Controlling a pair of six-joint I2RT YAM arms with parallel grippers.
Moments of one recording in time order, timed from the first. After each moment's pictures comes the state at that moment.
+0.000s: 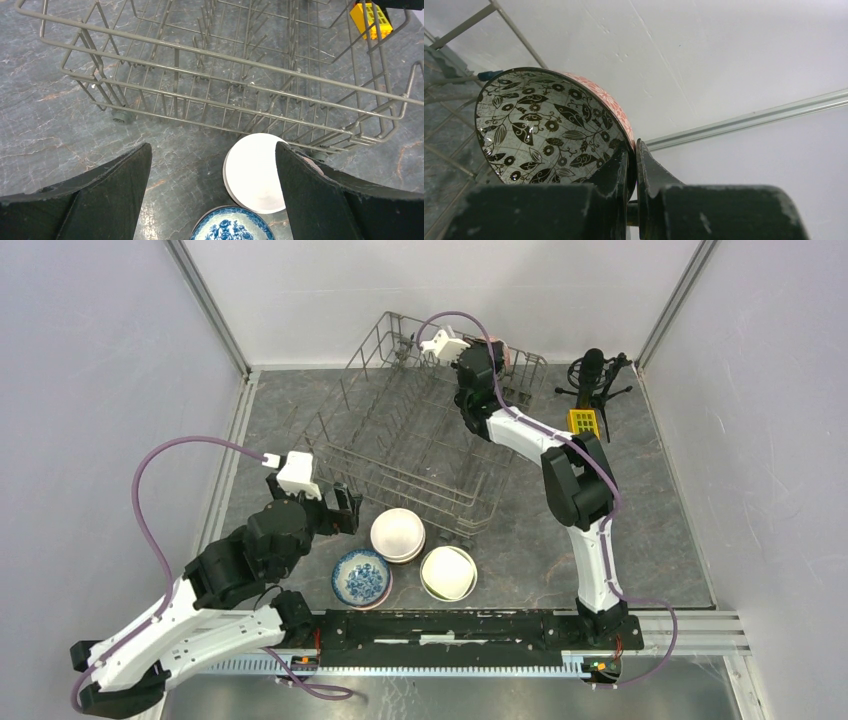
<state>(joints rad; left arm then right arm) -0.98 0.57 0.89 -0.71 -0.67 -0.38 0.53 2.17 1.70 0.49 0.77 -1.11</state>
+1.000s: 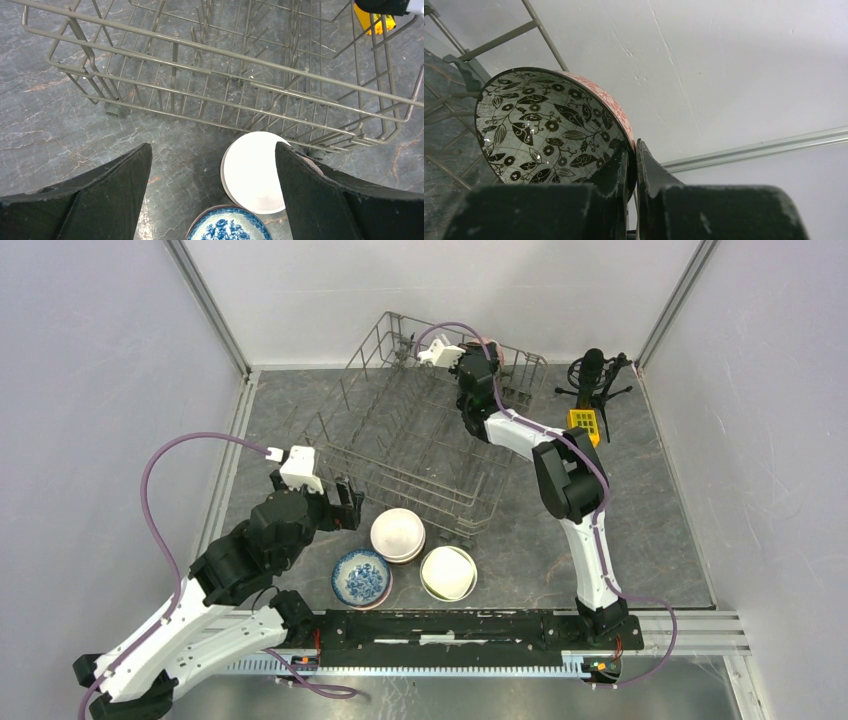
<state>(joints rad) -0.86 0.60 0.88 -0.69 -0.54 -0.39 0.50 2.28 1.73 0.60 0.63 -1.19</state>
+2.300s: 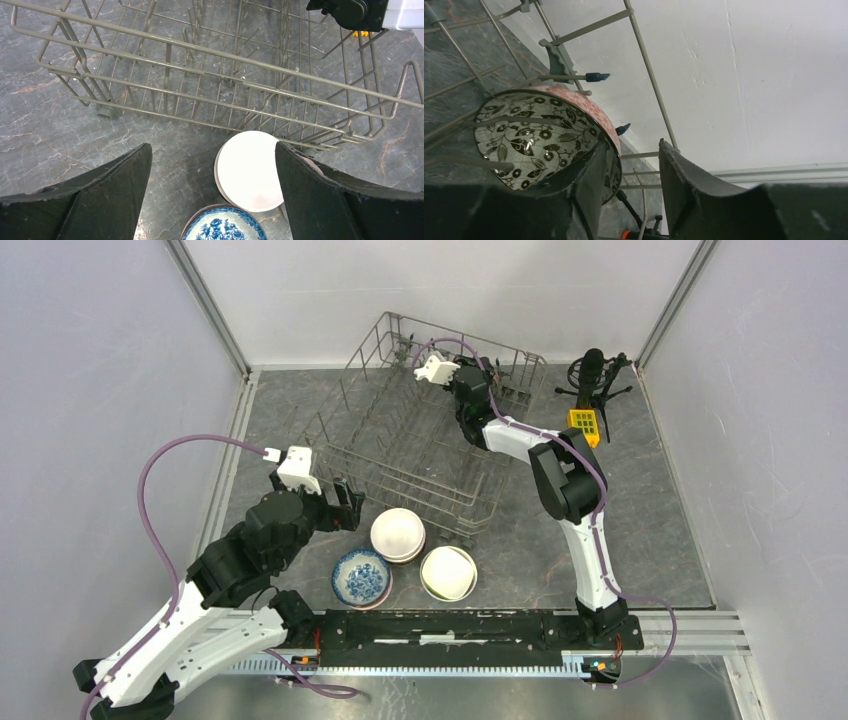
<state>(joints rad) -0.83 0.58 0.88 -0.68 -0.49 -0.38 0.52 2.27 1.65 0.52 0.55 -1.07</state>
